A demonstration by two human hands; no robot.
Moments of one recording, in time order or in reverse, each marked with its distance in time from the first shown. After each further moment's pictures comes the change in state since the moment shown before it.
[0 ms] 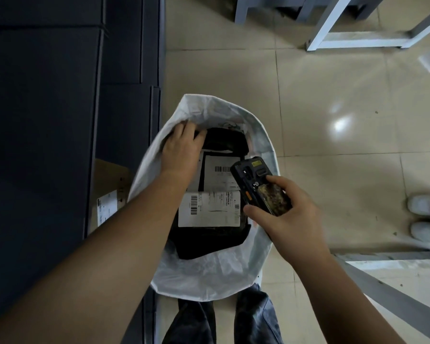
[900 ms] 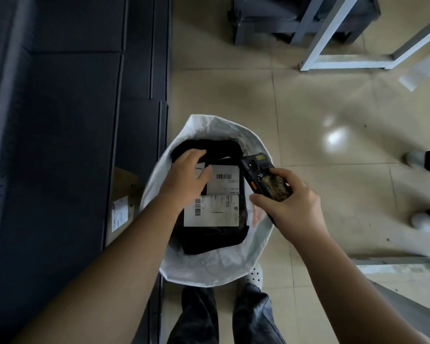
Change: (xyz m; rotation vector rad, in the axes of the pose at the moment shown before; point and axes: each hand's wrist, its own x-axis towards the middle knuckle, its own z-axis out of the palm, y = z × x) left_hand -0.056 -0.007 -0.052 -0.680 -0.075 -0.136; right_hand -0.003 -0.039 -0.017 -0.059 0.022 0.044
